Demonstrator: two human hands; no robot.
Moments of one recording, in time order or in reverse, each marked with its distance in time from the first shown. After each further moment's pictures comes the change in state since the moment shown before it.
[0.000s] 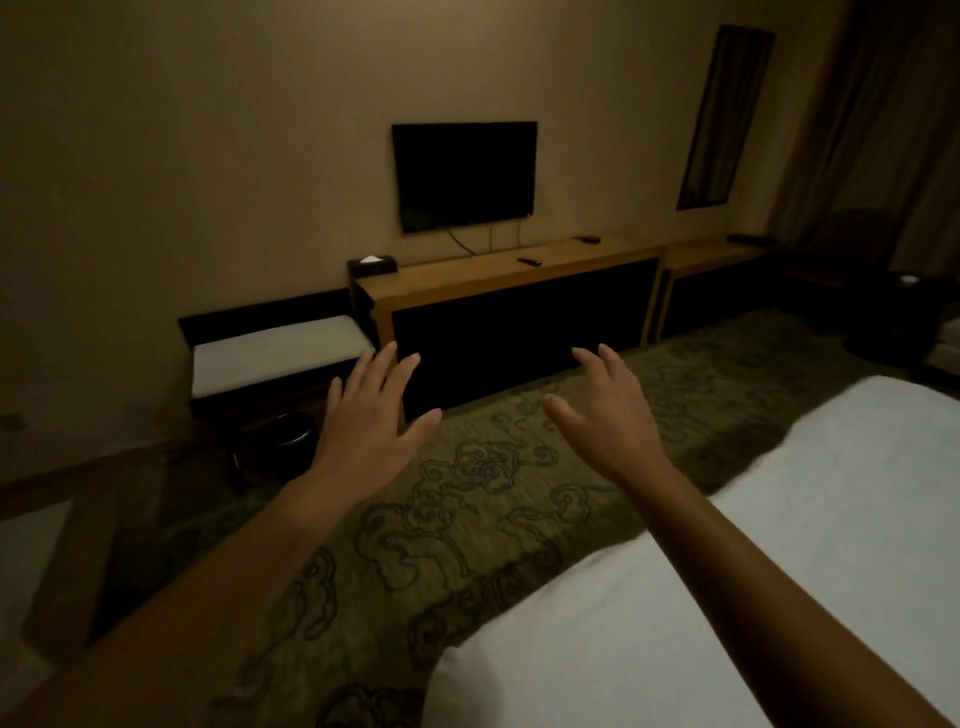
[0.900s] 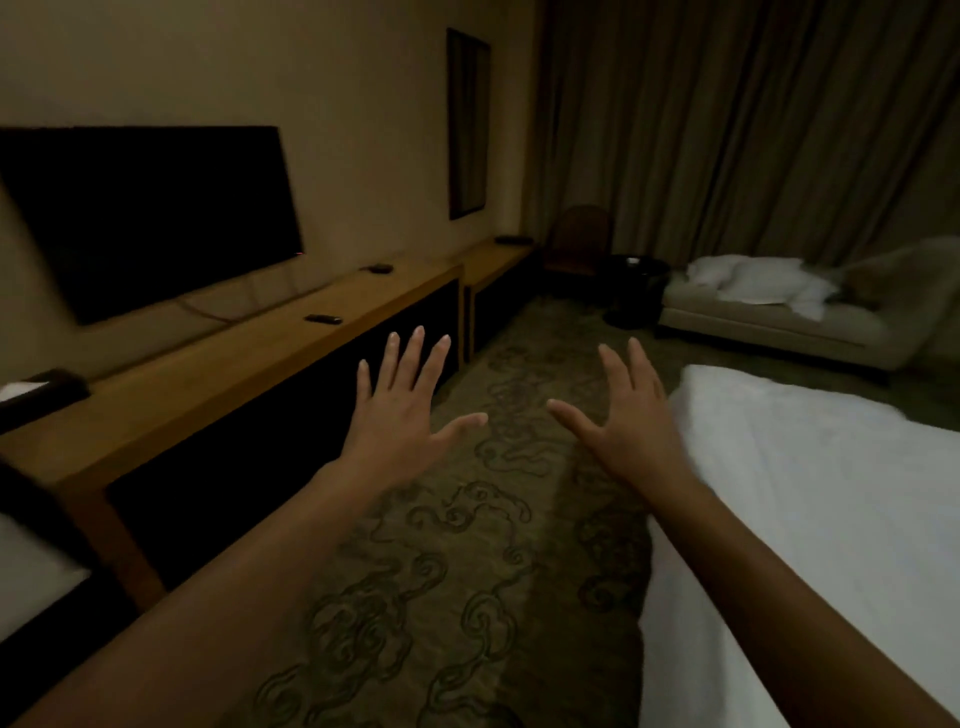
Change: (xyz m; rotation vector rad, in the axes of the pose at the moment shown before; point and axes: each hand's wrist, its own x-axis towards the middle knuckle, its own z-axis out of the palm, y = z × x) left_hand 0.618 -0.206 0.251 -0.127 -0.107 0.474; right_hand 0.509 0.030 0.215 -0.217 0.273 0.370
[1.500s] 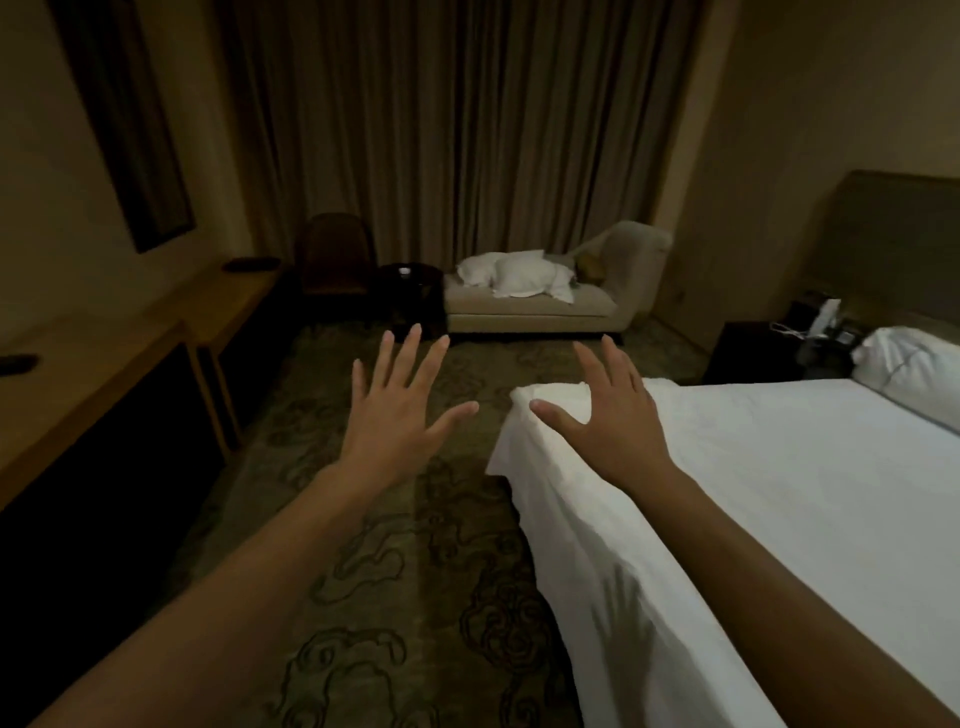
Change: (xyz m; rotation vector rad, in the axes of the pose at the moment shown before) left_hand 0.509 0.081 0.260 -0.337 -0.115 0.480; right_hand 0.375 0.198 0.041 -0.437 0.246 0.417
